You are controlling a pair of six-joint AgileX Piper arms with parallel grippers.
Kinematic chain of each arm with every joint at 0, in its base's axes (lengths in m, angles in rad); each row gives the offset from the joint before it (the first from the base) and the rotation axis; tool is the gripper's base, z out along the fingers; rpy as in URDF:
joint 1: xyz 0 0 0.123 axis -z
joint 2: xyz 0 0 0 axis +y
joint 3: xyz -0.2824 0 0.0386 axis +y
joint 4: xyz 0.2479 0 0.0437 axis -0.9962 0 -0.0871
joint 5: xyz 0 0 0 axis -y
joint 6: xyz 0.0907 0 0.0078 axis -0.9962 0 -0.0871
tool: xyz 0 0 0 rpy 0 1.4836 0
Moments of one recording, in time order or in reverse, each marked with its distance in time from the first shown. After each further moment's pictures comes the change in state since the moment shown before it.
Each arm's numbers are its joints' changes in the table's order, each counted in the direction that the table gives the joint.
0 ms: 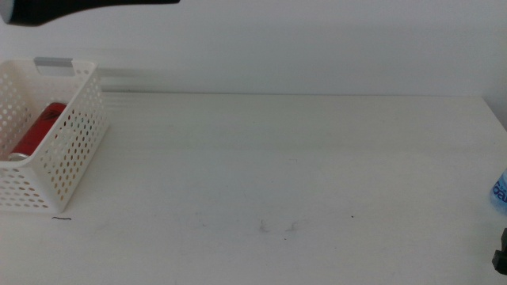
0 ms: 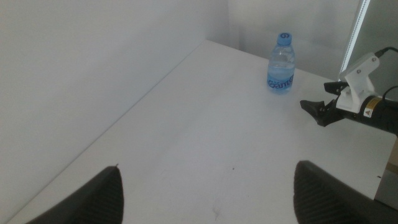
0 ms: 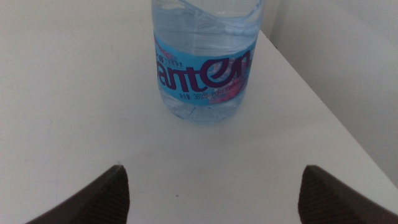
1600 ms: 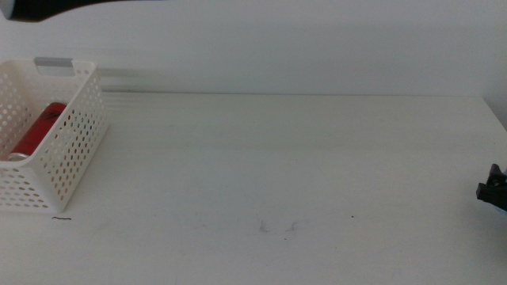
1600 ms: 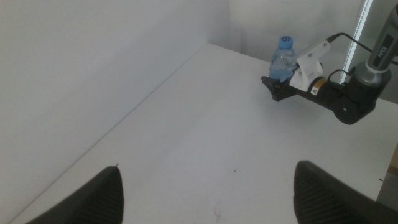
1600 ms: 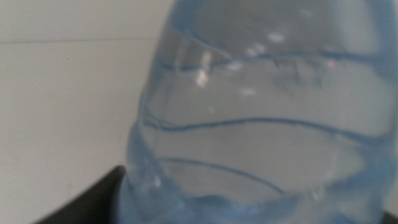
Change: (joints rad) left arm 0.000 0.000 0.000 0.000 0.010 0.000; right arm 0.095 0.288 -0.447 0.063 0.014 0.080
